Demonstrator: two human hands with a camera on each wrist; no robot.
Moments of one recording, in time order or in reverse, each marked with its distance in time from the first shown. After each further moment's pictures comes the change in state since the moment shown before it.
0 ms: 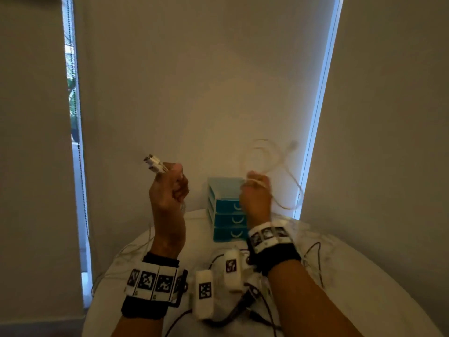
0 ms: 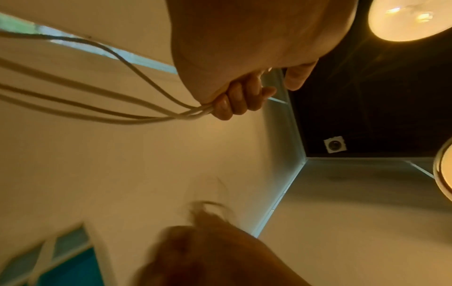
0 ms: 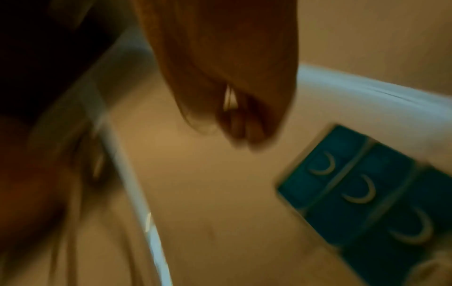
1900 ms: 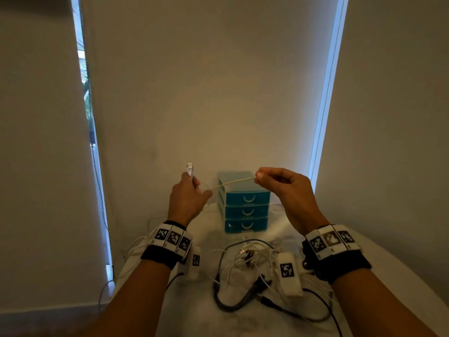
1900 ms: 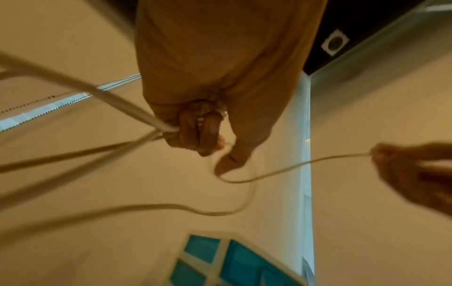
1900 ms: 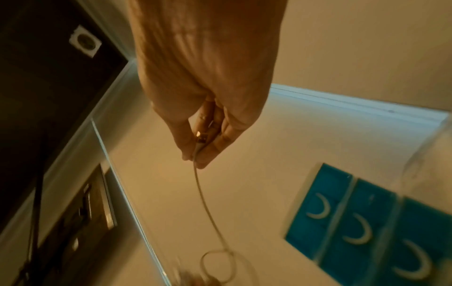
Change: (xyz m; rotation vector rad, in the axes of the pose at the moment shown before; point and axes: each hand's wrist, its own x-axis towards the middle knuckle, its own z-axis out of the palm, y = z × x) left_hand 0.044 -0.069 -0.042 1.144 -0.145 -0.286; right_hand -0.017 -0.027 -0.070 0.142 -0.299 -0.350
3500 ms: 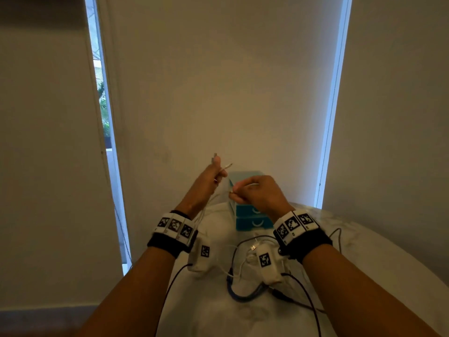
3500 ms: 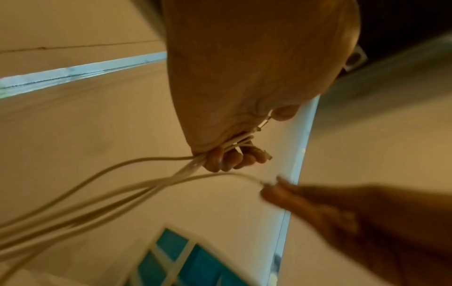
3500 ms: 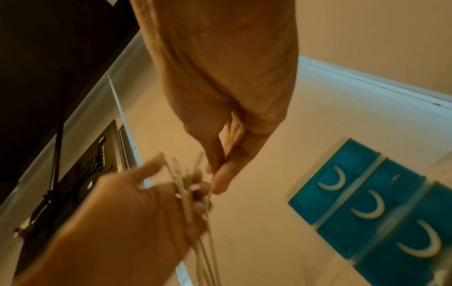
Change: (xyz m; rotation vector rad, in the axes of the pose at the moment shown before) left_hand -0.015 0.045 -0.026 -0.439 -0.326 0.032; right_hand 0.010 0.018 0.070 -0.064 -0.153 0.290
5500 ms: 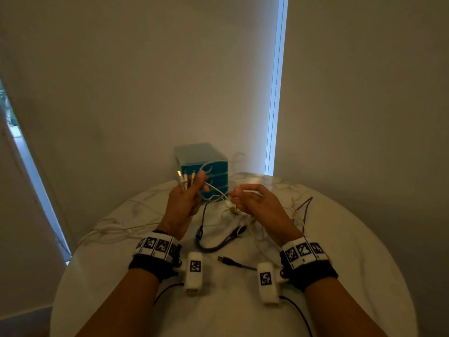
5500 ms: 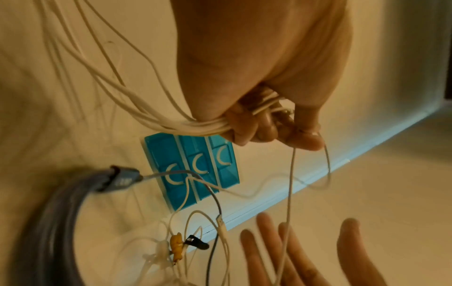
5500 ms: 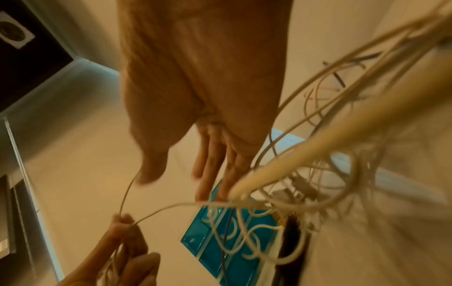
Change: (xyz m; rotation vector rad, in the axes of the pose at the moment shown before) left_hand -0.033 -0.091 0.113 -0.502 -0.052 -0.084; right_hand -0.075 0.106 -0.116 0.154 0.138 -0.014
